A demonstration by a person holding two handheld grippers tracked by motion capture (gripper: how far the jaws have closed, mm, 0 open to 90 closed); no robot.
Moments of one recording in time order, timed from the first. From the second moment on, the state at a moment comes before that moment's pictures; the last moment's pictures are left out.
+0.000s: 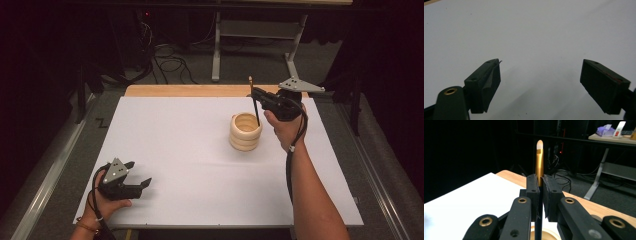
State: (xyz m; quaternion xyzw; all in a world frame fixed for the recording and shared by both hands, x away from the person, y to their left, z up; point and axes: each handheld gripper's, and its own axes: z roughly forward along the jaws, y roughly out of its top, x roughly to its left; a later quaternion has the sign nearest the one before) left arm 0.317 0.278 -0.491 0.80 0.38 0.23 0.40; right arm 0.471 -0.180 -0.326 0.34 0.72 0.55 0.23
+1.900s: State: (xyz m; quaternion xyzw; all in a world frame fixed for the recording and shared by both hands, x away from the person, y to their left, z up) left arm 0.316 0.278 -0.492 0.80 0.39 0.23 0.41; right arm 0.487 -0.175 -0.402 0.37 0.73 0.55 0.19
